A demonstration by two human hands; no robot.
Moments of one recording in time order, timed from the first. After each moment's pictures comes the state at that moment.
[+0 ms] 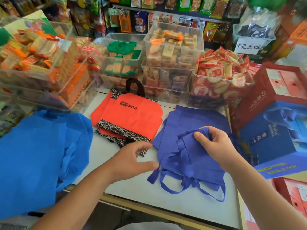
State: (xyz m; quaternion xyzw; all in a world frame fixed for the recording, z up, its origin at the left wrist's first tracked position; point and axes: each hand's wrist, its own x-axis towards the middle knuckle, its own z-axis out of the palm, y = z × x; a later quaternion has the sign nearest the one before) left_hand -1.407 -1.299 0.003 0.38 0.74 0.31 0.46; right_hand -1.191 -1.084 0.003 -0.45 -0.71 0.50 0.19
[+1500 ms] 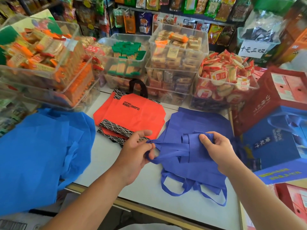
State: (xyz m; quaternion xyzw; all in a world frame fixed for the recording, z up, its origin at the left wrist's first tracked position) left_hand -1.388 -1.278 0.008 0.08 0.56 0.66 0.50; right_hand -1.197 -1.077 -0.020 -0.54 -0.65 0.51 0.19
